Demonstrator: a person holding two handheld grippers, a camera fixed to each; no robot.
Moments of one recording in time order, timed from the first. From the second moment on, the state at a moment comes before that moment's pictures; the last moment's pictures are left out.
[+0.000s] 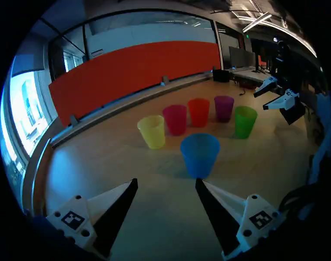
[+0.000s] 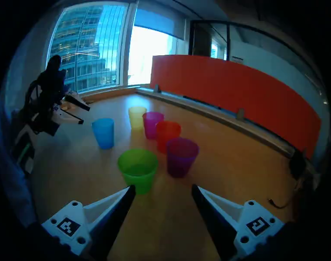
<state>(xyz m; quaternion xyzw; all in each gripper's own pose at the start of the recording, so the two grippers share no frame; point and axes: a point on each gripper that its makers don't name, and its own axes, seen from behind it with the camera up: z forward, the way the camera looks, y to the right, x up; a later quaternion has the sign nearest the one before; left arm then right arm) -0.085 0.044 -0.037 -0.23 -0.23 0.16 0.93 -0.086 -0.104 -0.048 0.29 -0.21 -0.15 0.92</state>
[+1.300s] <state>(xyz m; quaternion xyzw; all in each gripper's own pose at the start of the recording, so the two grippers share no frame) 0.021 0.016 -0.016 -0.07 0.01 0.01 1.00 0.031 -0.014 -0.019 -0.01 0.02 -0.04 1.00</state>
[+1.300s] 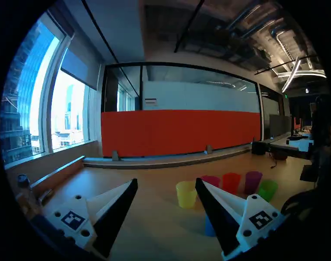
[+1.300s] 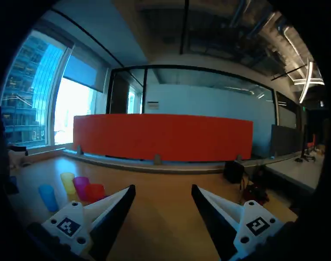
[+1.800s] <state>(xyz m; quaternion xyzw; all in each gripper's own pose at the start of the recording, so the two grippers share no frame) 0.022 -0.001 -0.012 -0.03 0.02 0.02 1.00 0.041 0.006 -0.030 -0.07 0.06 -0.02 1.00</state>
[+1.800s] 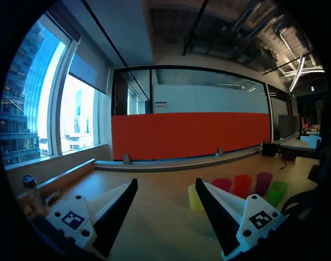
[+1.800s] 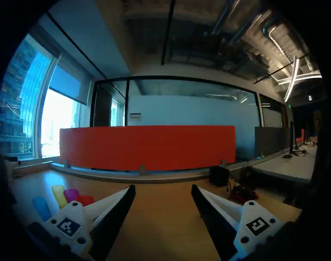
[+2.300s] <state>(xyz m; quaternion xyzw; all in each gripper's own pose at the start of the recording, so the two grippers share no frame) 0.021 0.005 -0.014 0.00 0.04 0.04 1.00 0.044 0.019 -0.039 -0.10 0.06 -0.02 0.99</state>
